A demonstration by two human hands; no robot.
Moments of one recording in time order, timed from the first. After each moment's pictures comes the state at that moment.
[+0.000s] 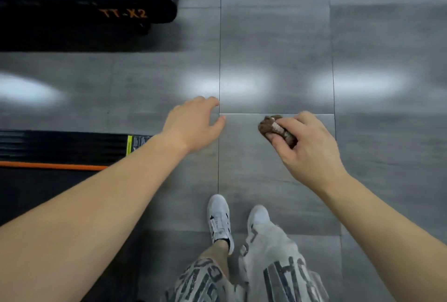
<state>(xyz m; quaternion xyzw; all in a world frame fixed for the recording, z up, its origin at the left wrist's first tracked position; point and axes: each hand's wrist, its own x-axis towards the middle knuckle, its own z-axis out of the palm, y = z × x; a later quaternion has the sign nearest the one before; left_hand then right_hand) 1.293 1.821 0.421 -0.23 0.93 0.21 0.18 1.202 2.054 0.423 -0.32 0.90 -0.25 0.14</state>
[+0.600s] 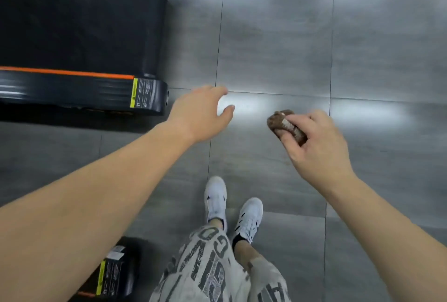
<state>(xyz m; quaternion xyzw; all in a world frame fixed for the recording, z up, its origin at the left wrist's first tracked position) 0.842 1.592 0.438 -0.25 0.93 0.22 0.16 0.749 1.826 0.431 -0.31 0.90 -0.26 0.13</state>
